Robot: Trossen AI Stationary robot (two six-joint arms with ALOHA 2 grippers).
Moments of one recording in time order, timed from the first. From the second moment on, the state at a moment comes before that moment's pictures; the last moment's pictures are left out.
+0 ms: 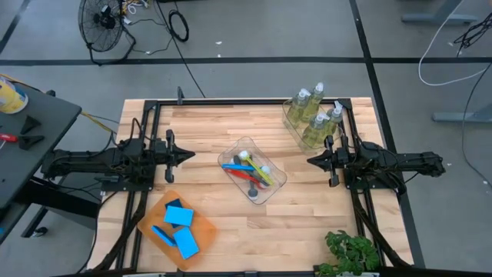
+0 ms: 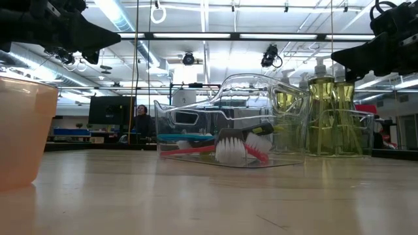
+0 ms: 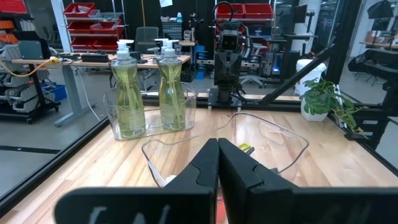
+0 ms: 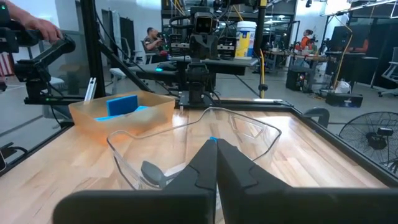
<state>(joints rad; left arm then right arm) 0.04 0.31 0.20 0.11 -0.09 -0.01 0.01 0.00 0.02 0.01 -0.01 -0.04</state>
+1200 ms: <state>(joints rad) 0.05 0.07 0.01 0.08 -0.14 -0.04 0.01 0.00 0.02 0.01 -0.01 -0.04</state>
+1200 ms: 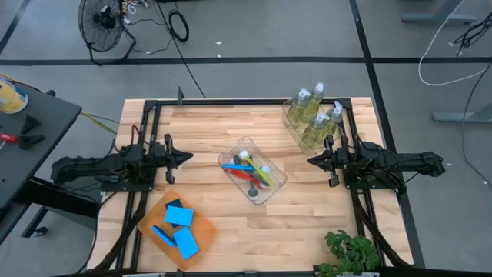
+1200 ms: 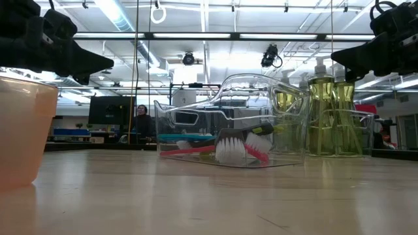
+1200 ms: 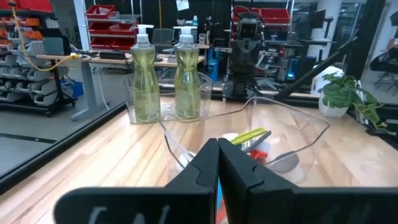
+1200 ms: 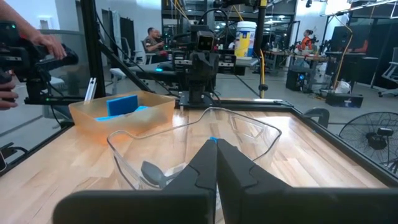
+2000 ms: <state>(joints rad) 0.05 0.01 0.01 0.05 -0.13 0.01 0.01 0.00 0.02 0.01 -0.01 -0.04</state>
